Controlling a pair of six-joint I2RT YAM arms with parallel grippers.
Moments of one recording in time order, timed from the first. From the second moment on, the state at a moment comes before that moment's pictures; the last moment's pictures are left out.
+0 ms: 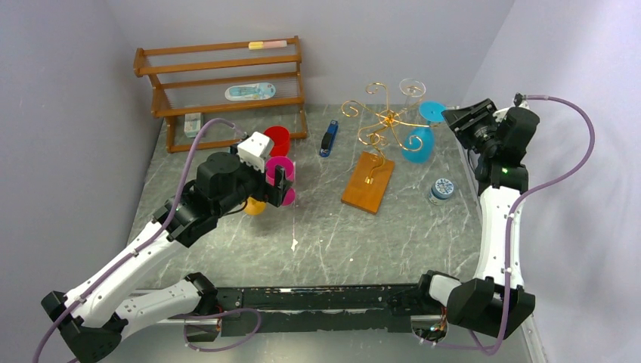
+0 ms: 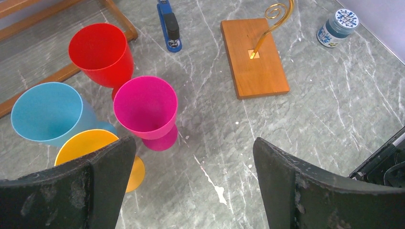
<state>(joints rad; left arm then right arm) -0.75 0.93 1.03 -0.44 -0.13 -0.15 -0.31 1.14 1.22 -0.33 -0.39 0.74</state>
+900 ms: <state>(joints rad) -0.75 1.01 1.05 -0.43 -0.11 -0.15 -0.32 1.14 1.09 -0.08 -0.50 0.84</state>
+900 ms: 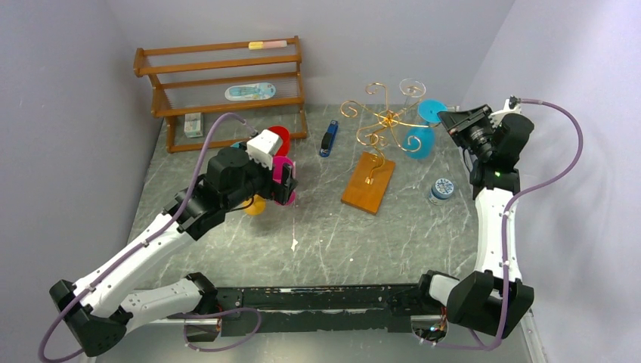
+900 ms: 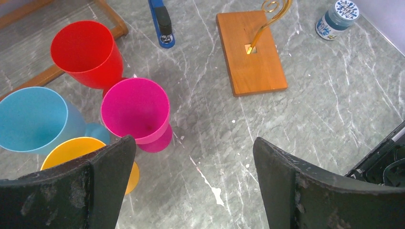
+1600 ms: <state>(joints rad) -0.75 0.95 1.03 -0.43 -0.12 -0.15 -0.32 1.11 1.09 -0.08 -0.47 0.85</state>
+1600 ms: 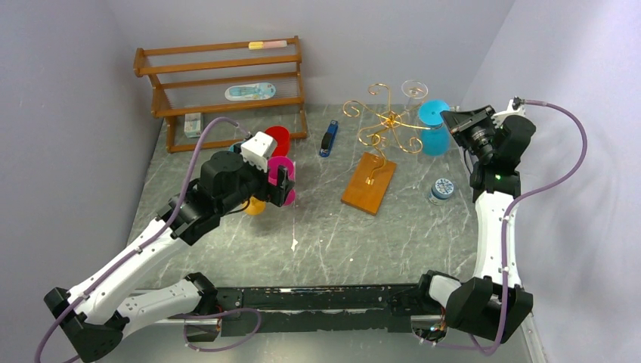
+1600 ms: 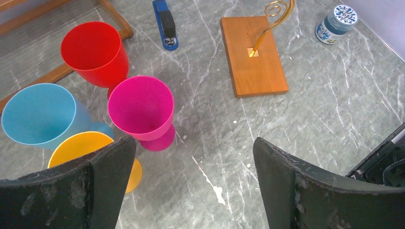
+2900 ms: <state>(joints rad) -0.75 0.92 1.03 -0.46 -0.17 -0.14 -0.32 0.99 1.01 -0.02 -0.54 1.03</state>
